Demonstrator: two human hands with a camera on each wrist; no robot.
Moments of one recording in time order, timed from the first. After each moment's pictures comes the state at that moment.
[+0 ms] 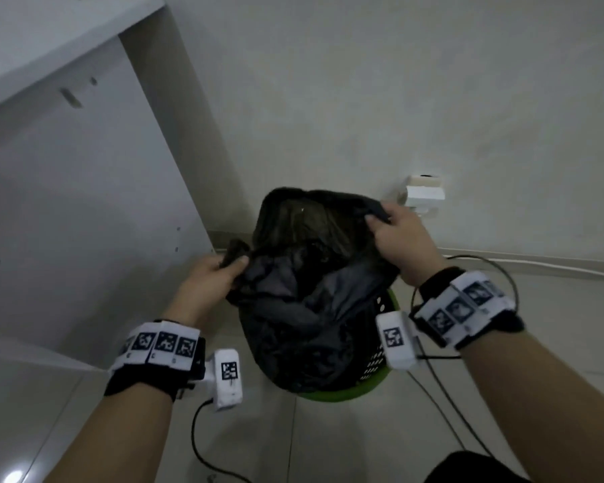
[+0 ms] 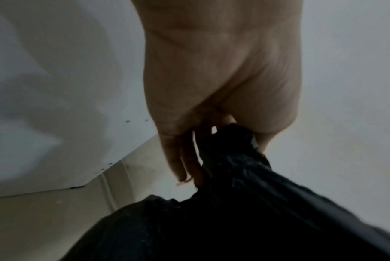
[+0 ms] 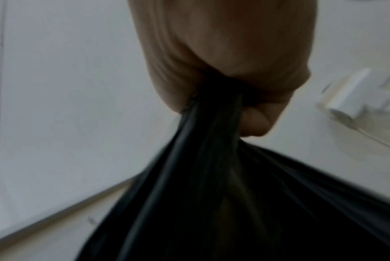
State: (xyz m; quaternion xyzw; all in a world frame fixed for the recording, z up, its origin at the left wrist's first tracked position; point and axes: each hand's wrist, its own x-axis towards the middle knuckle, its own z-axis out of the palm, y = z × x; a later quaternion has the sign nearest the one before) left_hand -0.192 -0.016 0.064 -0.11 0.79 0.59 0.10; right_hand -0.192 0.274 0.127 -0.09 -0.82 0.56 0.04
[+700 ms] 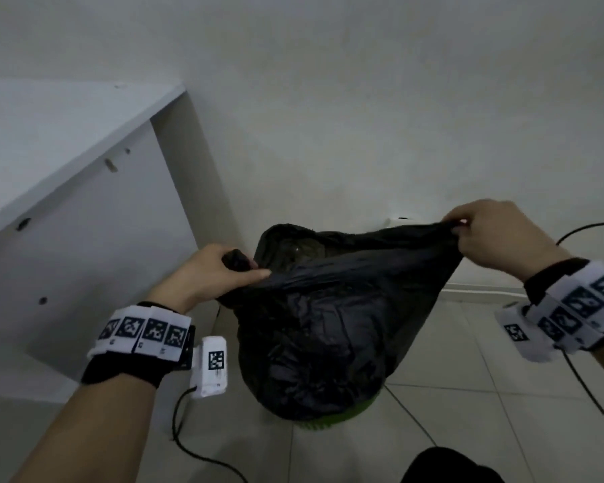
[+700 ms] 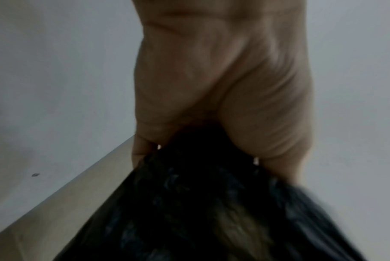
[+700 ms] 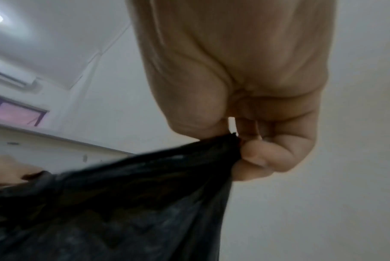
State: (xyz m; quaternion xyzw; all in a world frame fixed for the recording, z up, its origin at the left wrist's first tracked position) left_hand -0.193 -0.011 0.188 0.04 0.88 0.47 0.12; right_hand -0.142 0.374 0.263 -0.07 -0.99 0.09 0.04
